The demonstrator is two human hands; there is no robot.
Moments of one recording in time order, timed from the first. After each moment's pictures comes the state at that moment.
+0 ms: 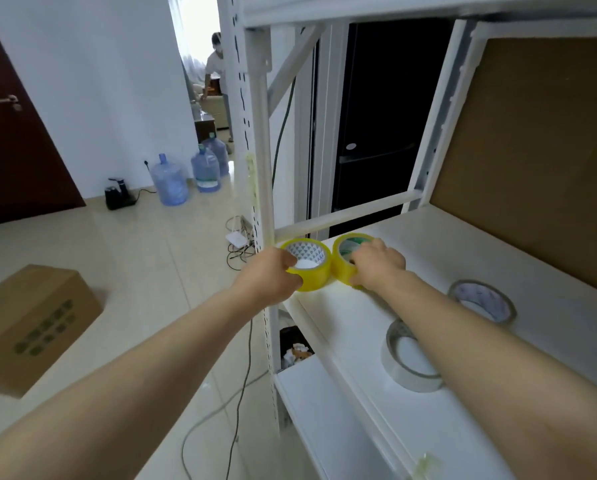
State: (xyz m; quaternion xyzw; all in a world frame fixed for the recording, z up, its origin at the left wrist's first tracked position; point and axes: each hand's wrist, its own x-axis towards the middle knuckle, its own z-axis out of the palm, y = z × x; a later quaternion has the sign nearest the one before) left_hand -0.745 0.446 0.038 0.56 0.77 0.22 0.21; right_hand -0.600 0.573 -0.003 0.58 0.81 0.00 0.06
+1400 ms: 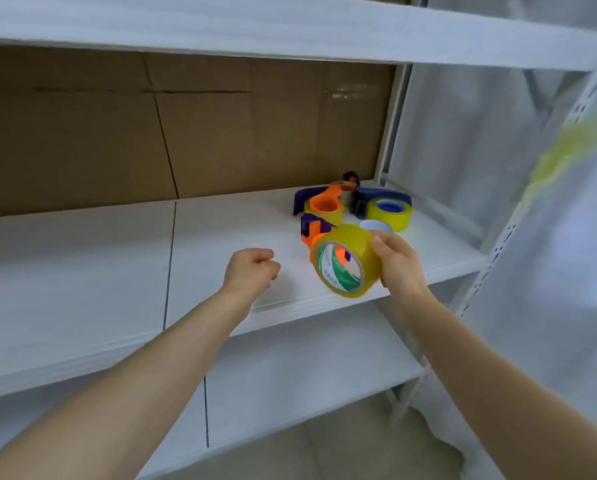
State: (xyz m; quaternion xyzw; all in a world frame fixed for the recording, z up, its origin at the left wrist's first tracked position) left_hand -0.285 0.042 0.032 0.73 0.31 0.16 0.58; right_hand -0.191 -0.132 0.044 0.74 0.09 -0.06 -0.66
